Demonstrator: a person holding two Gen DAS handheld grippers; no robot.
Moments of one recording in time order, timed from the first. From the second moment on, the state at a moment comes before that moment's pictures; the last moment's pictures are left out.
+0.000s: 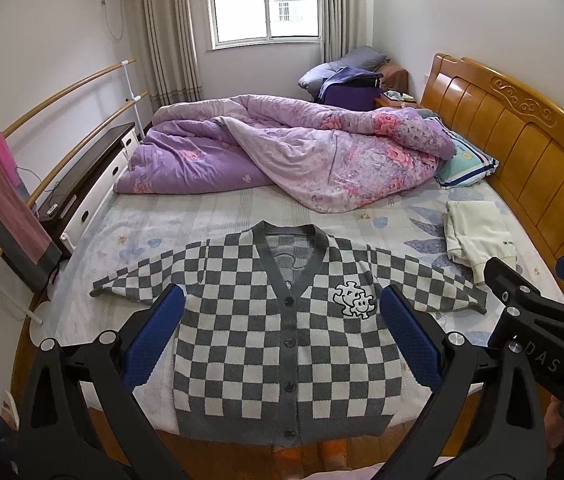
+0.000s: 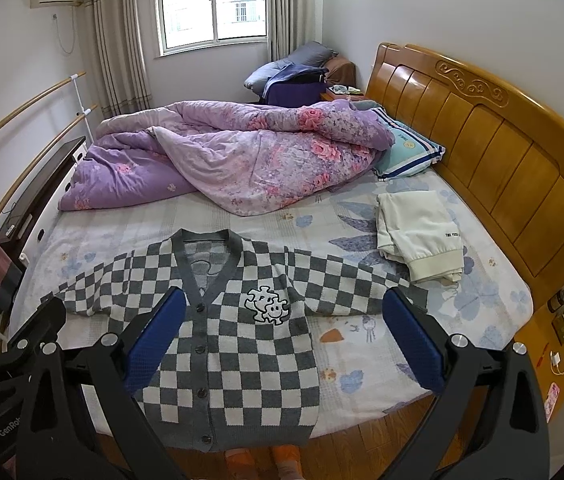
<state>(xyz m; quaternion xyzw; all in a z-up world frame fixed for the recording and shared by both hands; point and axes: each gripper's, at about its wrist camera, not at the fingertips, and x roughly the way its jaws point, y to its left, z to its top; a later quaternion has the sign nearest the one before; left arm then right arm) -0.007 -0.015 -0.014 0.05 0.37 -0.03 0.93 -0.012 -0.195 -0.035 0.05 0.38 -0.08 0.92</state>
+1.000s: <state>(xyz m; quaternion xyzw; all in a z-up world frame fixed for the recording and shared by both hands) -0.013 -0.024 -0.021 0.03 0.38 -0.04 0.92 -0.013 -0.188 -0.039 0.05 0.39 -0.07 0.92</state>
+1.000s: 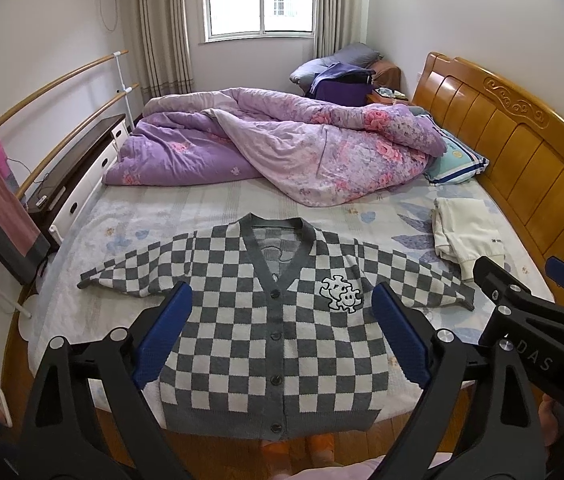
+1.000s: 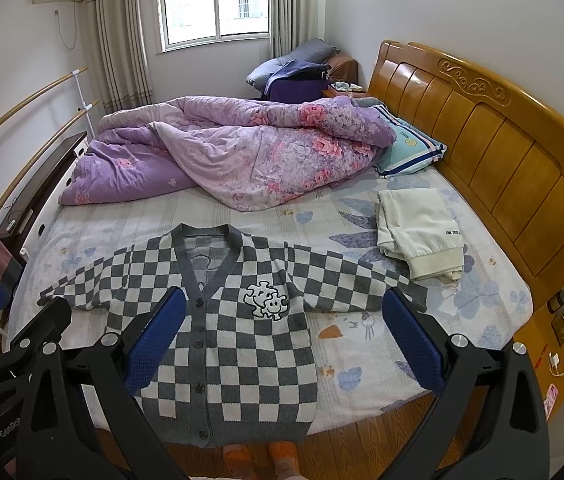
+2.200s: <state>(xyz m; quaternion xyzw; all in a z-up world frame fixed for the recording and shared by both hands) -0.013 -0.005 -0.028 -0.04 0.46 0.04 0.89 0.013 -0.188 -0.051 0.01 0.43 0.07 0.90</state>
